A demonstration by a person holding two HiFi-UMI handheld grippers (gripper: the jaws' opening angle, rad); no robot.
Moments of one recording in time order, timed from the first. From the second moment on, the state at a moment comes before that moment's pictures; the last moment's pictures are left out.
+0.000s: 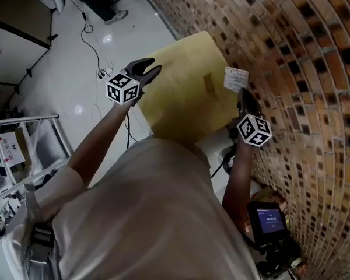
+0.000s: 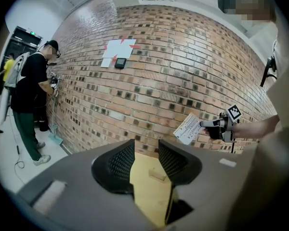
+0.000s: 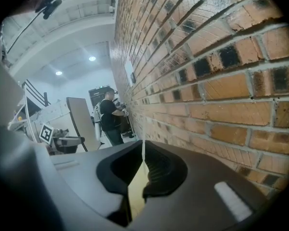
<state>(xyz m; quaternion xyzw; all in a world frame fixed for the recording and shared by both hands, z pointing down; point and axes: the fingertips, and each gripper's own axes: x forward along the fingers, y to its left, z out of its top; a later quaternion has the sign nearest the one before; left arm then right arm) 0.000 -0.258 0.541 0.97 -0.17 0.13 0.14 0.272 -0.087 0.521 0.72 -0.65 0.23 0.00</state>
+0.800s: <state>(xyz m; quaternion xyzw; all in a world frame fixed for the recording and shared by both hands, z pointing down) 0.022 -0.258 0.546 0.96 -0.17 0.15 0.14 0.277 -0.081 0.528 0.72 -0.65 0.23 0.01</state>
